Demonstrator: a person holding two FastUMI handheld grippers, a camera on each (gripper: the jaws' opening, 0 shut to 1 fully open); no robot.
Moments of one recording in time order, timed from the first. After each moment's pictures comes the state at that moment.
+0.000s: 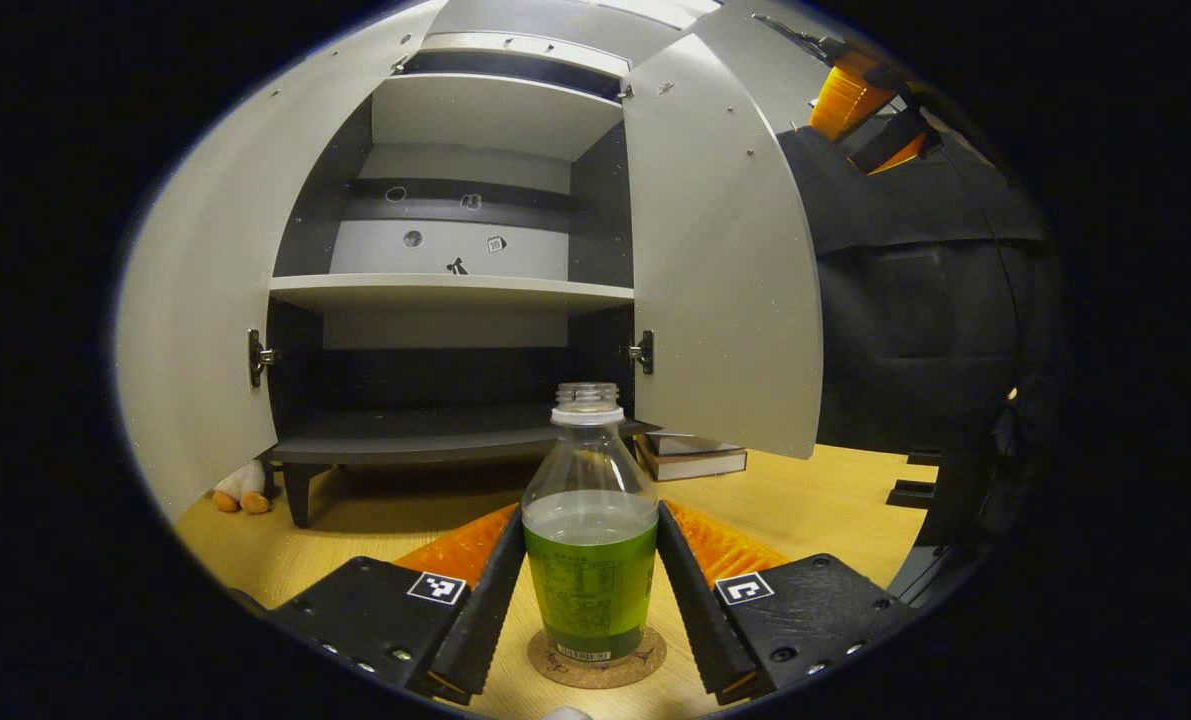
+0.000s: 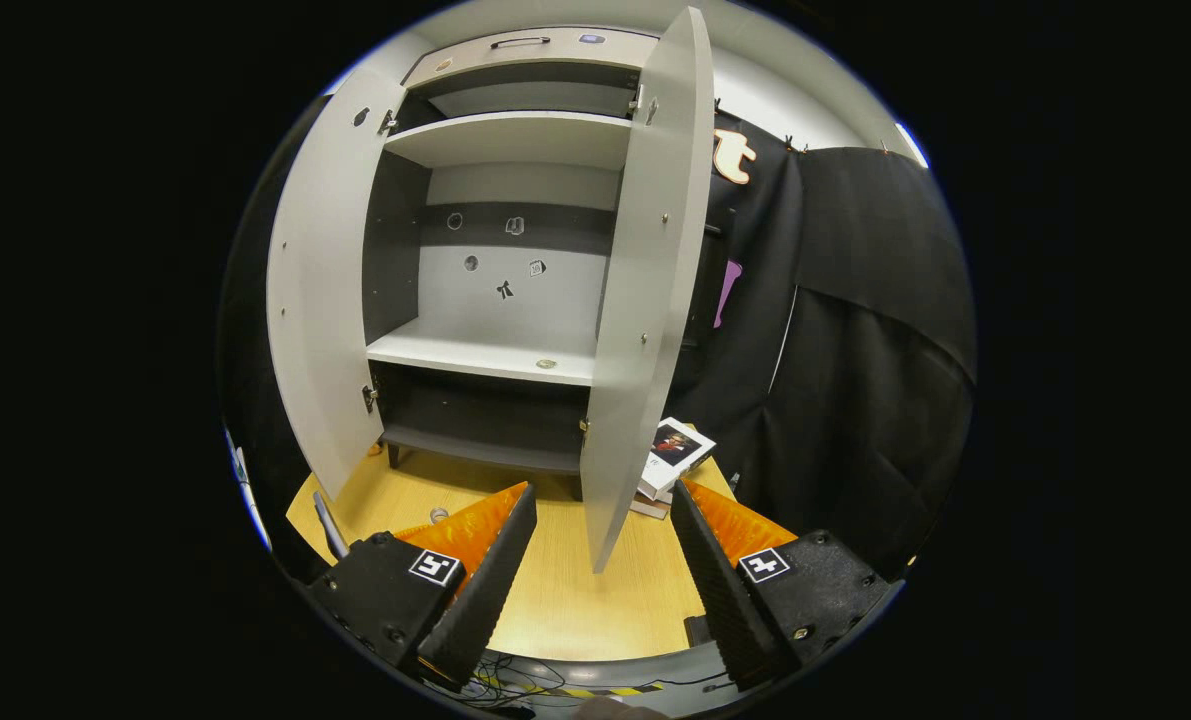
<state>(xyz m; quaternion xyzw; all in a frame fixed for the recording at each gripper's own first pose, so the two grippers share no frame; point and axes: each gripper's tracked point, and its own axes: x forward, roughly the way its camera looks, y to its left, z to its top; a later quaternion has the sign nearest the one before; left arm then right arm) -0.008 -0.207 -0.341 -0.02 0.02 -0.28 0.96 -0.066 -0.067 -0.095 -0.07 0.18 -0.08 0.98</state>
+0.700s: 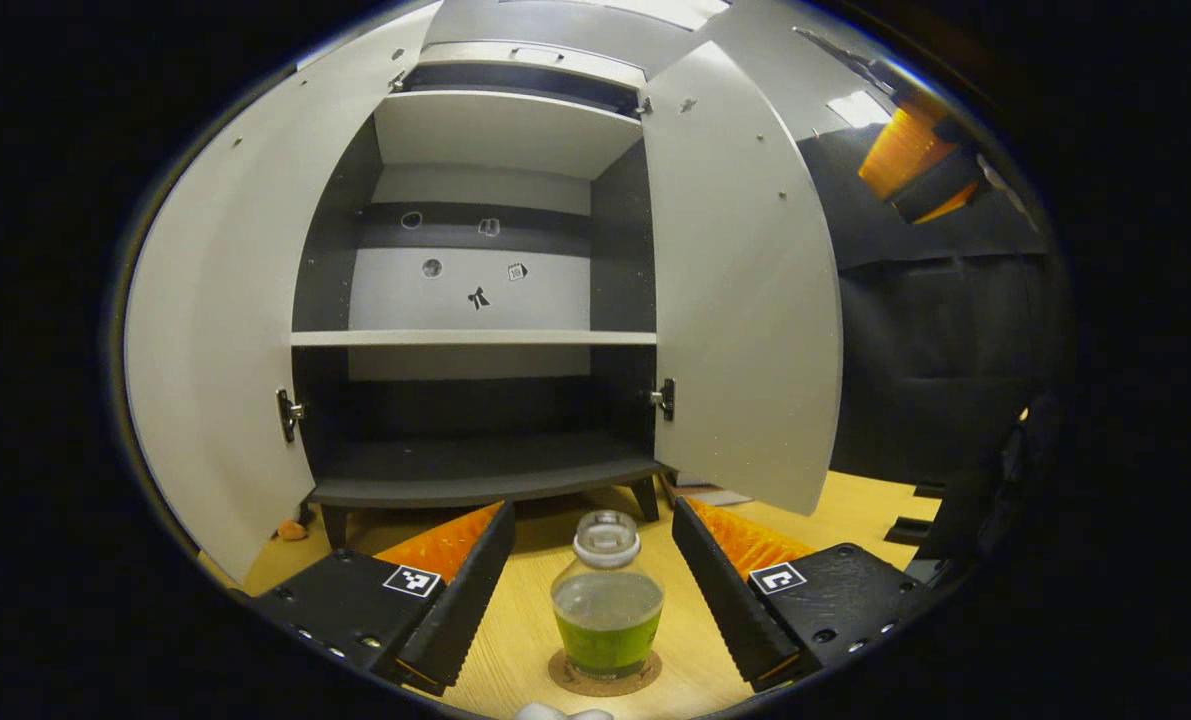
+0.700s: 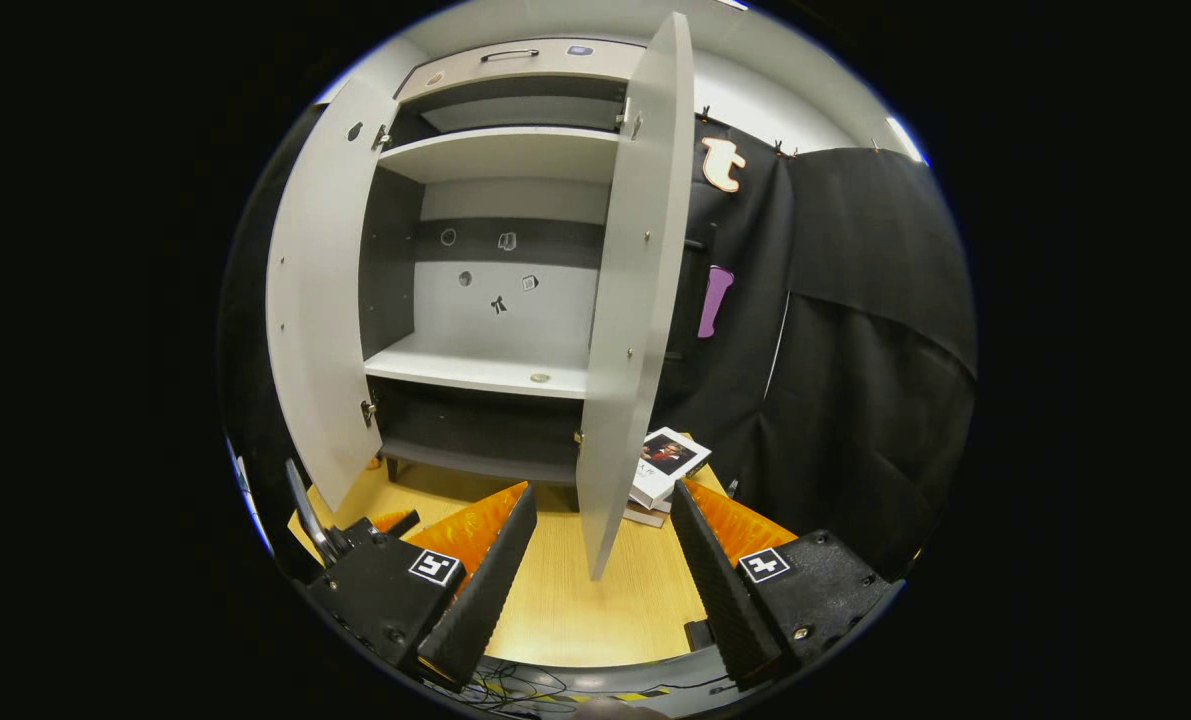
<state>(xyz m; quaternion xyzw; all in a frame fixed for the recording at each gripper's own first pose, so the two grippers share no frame) 0.000 -0.191 -0.244 -0.02 0.02 -0.23 0.97 -0.070 -0.073 -0.081 -0.05 0.14 -0.08 0.98</state>
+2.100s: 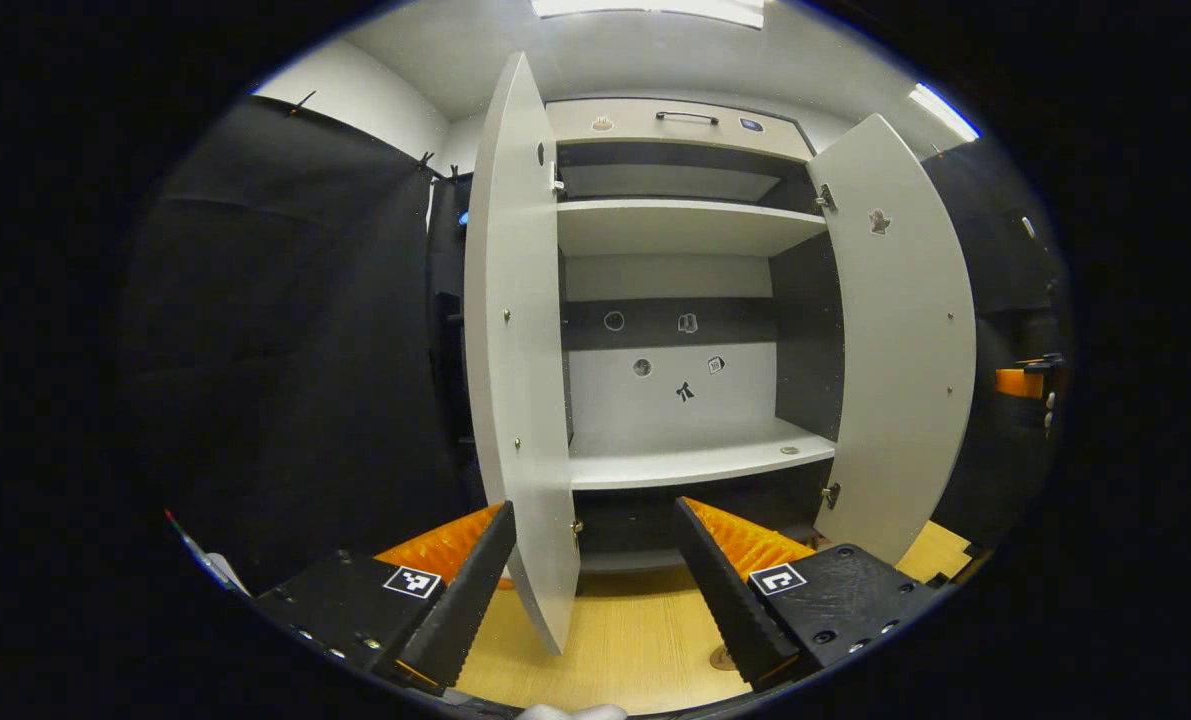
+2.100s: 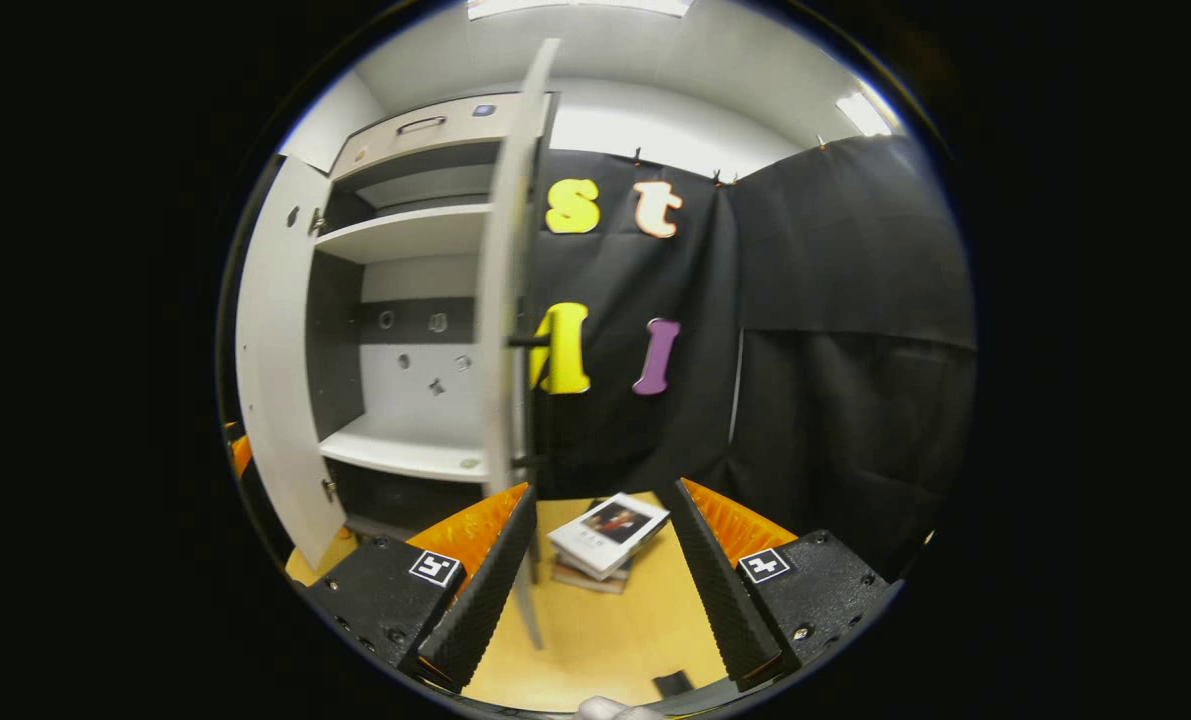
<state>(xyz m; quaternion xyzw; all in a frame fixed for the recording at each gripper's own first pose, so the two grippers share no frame) -0.048 0.012 -0.055 -0.01 0.05 0.00 1.00 -0.031 -0.199 0.004 -0.02 0.03 -0.14 0.99</state>
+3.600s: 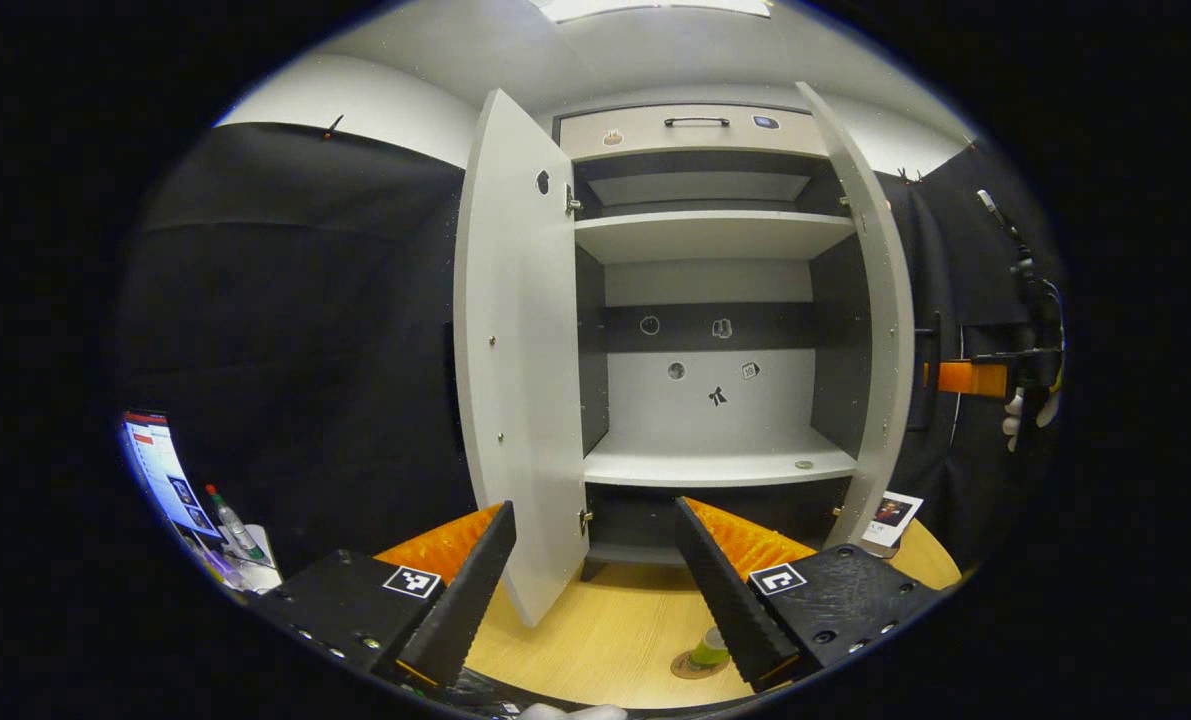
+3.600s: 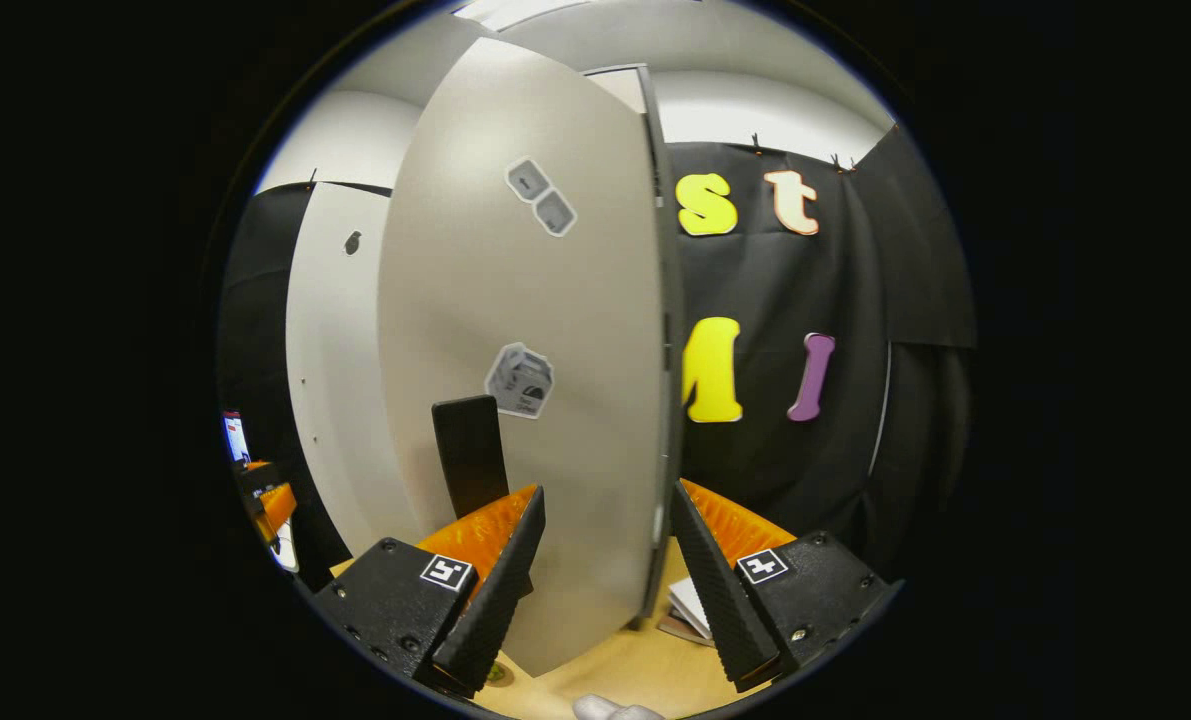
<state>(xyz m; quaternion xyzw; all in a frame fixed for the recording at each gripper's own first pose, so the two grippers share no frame) -0.087 -0.045 -0.035 -0.01 0.06 0.12 0.99 0.081 -0.063 0.028 -0.02 0.04 0.15 0.99</state>
